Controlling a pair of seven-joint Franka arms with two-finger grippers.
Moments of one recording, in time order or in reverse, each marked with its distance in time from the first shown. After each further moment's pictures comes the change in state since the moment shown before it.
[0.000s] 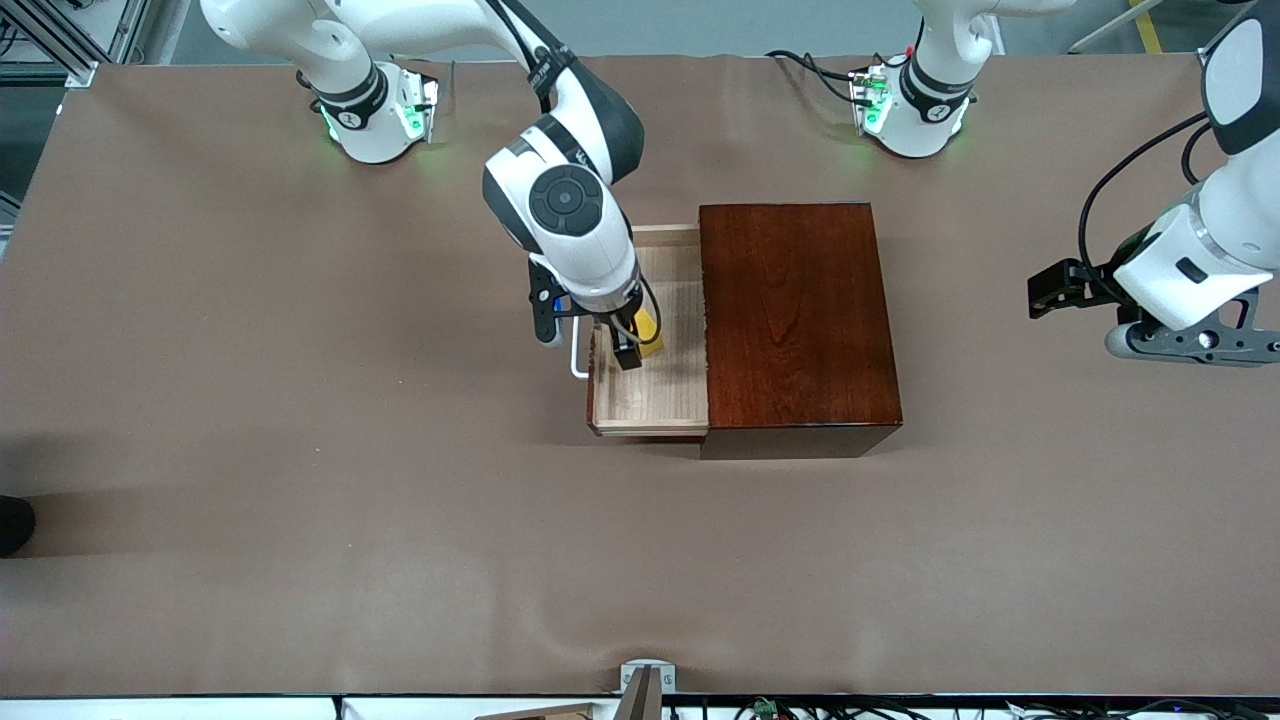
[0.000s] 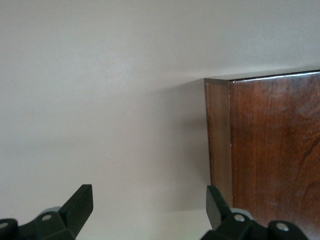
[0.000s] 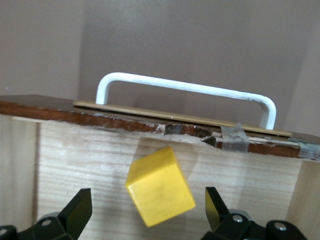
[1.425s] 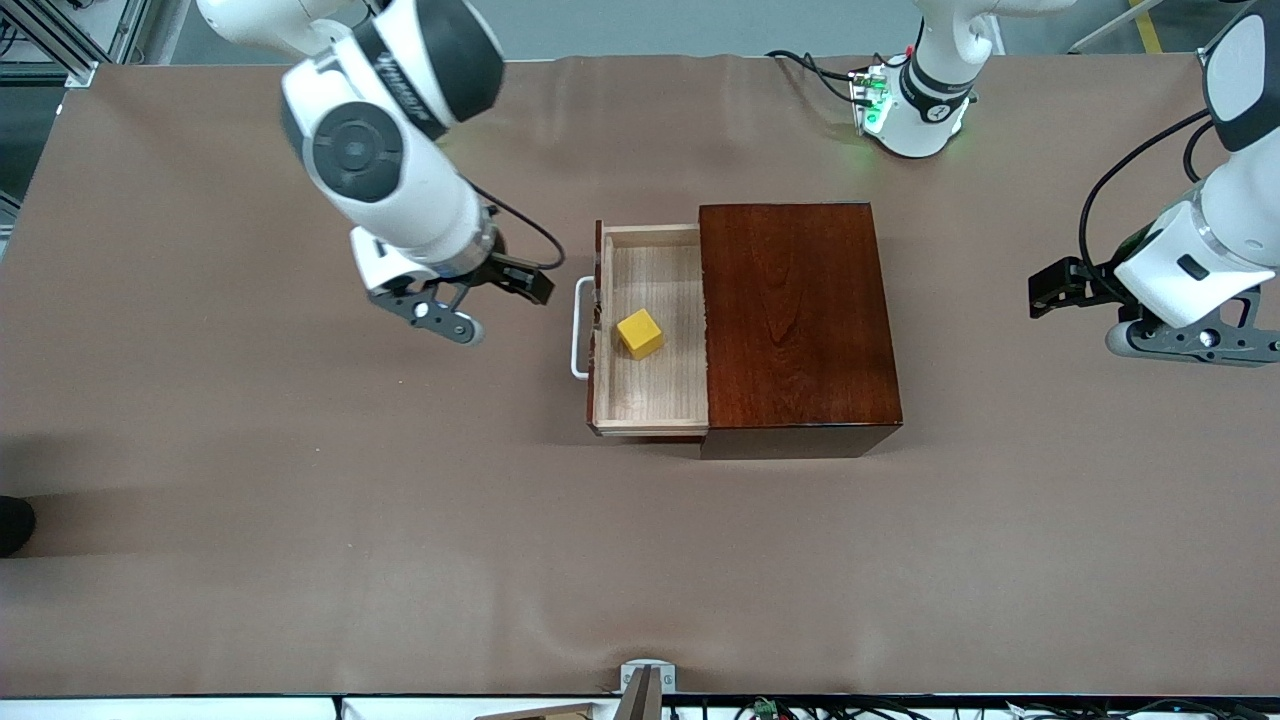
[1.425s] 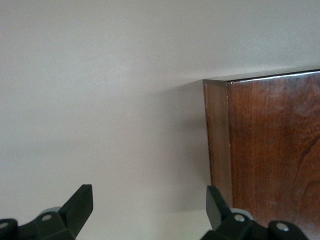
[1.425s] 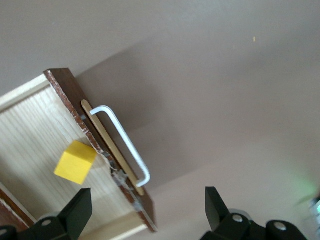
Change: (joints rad) left arm -0.001 0.000 -0.001 0.006 0.000 0.000 0.011; right arm -0.182 -0.249 0.013 0.004 0.002 -0.418 -1.005
